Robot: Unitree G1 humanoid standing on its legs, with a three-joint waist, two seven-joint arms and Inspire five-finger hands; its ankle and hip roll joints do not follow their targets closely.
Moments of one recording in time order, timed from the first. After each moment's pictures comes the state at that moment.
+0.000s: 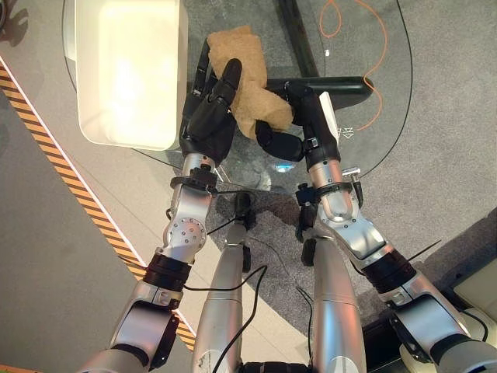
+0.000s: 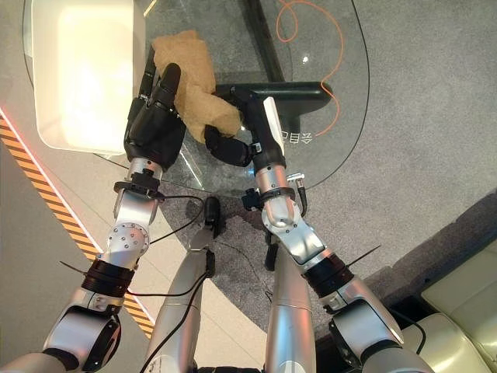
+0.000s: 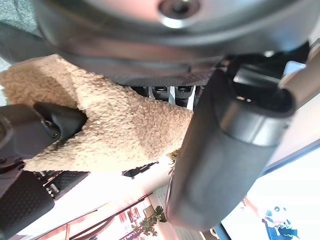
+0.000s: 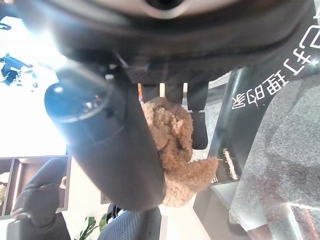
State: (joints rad) left arm -0.64 0.25 -0.18 0.17 -1.28 -0.21 -0.03; right arm -0.70 -0.39 0.50 0.12 0.16 -0.09 -0.41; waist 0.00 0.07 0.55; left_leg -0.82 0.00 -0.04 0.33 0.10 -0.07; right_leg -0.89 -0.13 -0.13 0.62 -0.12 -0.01
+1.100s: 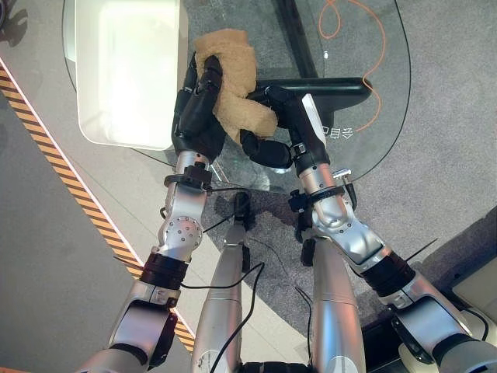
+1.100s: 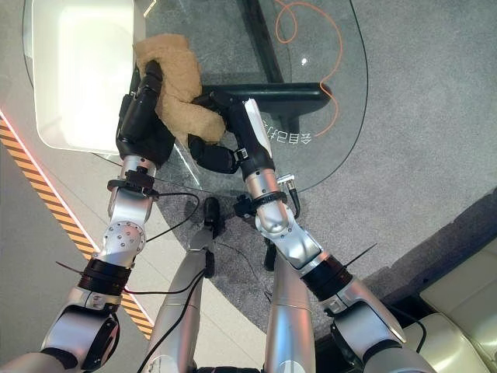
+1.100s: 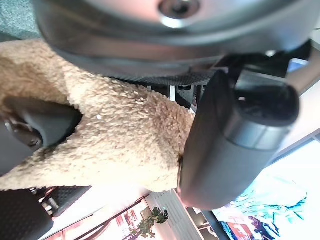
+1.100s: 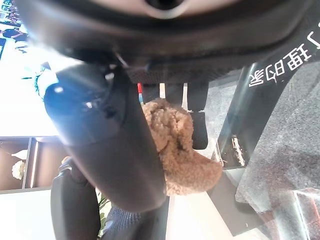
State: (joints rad) left arm -0.64 0.26 -0.16 0.17 -1.25 -0.21 -0.03; right arm -0.70 -0.40 0.55 0.07 0.13 -0.09 -0.39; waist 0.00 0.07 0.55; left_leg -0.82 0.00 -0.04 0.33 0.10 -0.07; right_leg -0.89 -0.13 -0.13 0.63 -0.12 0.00
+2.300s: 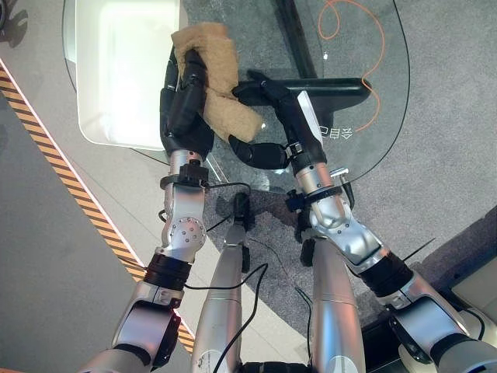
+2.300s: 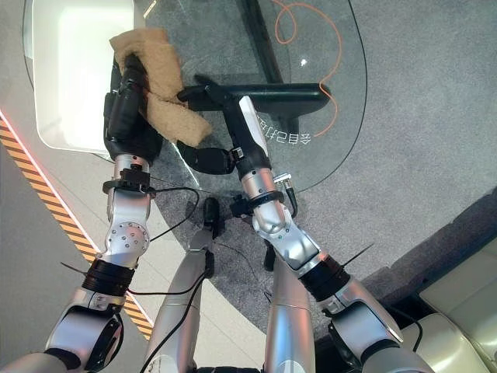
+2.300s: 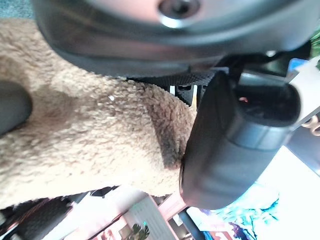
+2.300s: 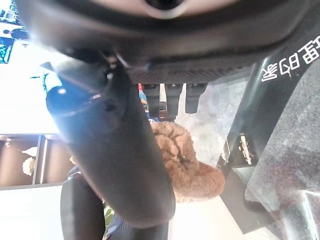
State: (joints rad) left arm -0.64 0.24 -0.15 0.17 -1.18 -0.37 0.06; right arm -0.70 -0.38 0.55 0.05 0.11 -0.09 -0.38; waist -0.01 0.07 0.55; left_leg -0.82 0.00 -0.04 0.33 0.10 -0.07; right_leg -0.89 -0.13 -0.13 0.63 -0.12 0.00
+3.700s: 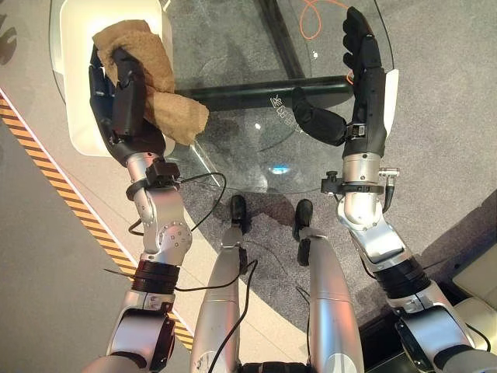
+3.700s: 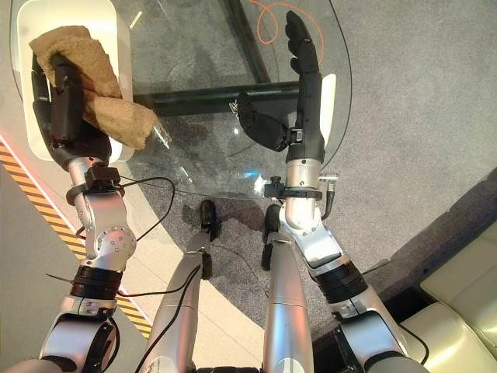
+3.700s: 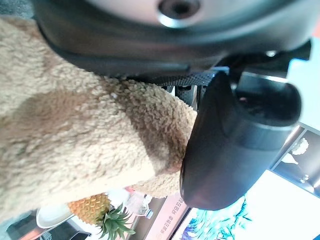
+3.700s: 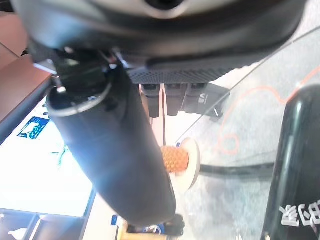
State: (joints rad) left arm -0.59 0.26 -0.02 0.14 -0.90 -0.54 0.33; right arm -0.62 -0.41 0.33 0.04 0.00 -0.18 -0.65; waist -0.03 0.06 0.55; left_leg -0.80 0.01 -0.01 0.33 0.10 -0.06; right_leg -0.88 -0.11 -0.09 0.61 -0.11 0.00
